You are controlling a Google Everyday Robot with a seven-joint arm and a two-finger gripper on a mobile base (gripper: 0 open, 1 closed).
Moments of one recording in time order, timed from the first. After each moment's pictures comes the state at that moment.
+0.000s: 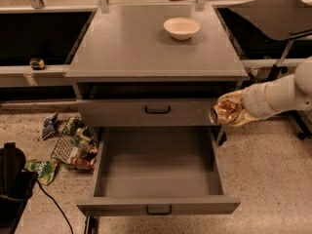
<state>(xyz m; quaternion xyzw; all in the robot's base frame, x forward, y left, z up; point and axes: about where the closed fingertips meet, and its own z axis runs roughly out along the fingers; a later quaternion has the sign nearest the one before) 0.583 -0.228 0.754 -0.80 0.48 -0.06 0.35</state>
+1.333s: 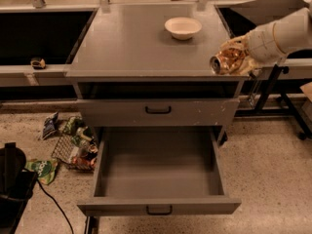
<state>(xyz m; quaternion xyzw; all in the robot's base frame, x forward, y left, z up) 0.654 -0.230 0.890 -0.81 0.43 -0.12 0.37</state>
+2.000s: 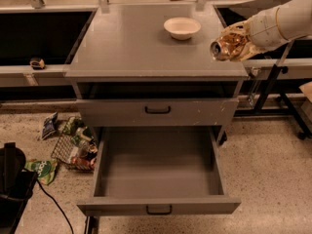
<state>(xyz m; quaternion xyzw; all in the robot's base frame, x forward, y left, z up) 0.676 -0.227 0.925 -0.80 0.42 -0.14 0.39</state>
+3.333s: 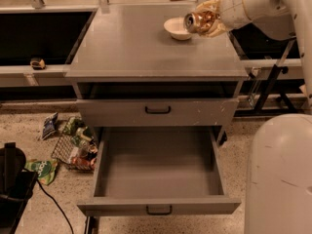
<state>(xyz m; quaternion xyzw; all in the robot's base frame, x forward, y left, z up) 0.781 -0.153 0.941 -0.77 0.43 -0.07 0.48</state>
